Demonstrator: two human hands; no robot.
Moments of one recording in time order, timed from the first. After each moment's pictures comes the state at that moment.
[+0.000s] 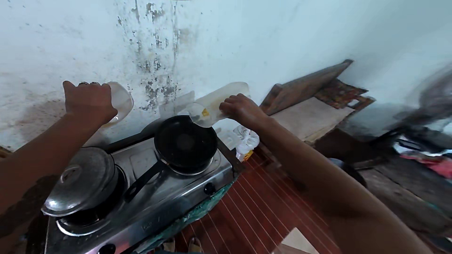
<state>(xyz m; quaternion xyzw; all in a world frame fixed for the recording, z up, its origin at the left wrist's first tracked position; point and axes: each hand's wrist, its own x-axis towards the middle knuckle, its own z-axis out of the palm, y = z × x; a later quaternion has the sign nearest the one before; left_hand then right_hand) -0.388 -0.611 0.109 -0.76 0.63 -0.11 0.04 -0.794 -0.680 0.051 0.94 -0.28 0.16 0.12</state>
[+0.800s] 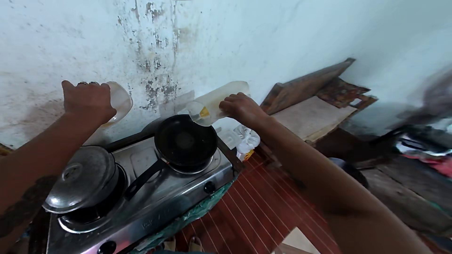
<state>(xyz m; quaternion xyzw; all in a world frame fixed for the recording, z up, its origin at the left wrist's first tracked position) -0.388 -0.607 0.110 -0.76 0.63 -0.11 0.05 -0.795 -0.678 0.052 0.94 -0.29 0.17 0.12</state>
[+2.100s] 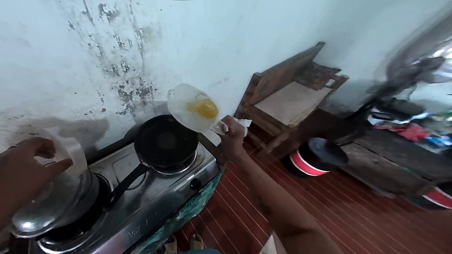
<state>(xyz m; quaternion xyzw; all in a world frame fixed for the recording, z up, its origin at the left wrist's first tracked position) -0.325 -0.509 0.041 -0.74 0.64 0.08 -0.19 -0.820 -0.605 -0.052 0.70 -0.35 0.62 0.05</state>
